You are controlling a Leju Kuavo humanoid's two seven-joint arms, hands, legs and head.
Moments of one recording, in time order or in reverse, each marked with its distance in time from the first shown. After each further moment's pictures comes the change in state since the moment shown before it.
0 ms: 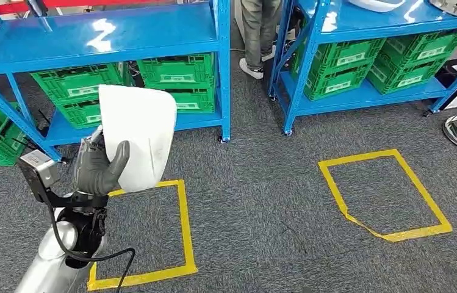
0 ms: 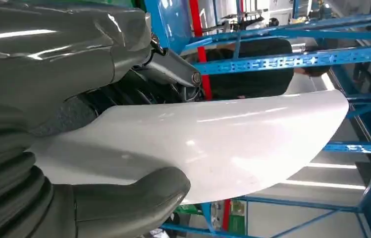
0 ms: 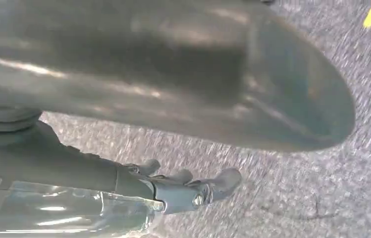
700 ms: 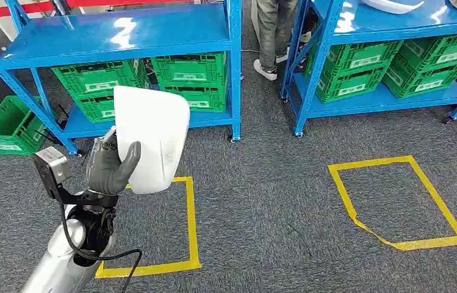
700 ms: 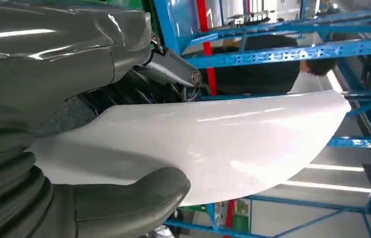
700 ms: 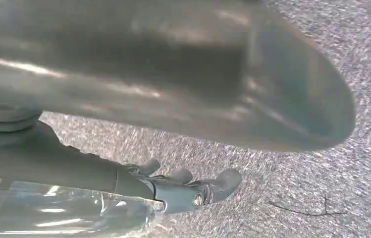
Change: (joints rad) left arm -0.022 -0.010 -0.031 0.036 0.035 0.002 0.013; right arm 0.038 -0.005 -0.030 0.005 0.010 -0.034 -0.008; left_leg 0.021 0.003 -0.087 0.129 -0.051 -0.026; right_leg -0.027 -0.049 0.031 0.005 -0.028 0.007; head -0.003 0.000
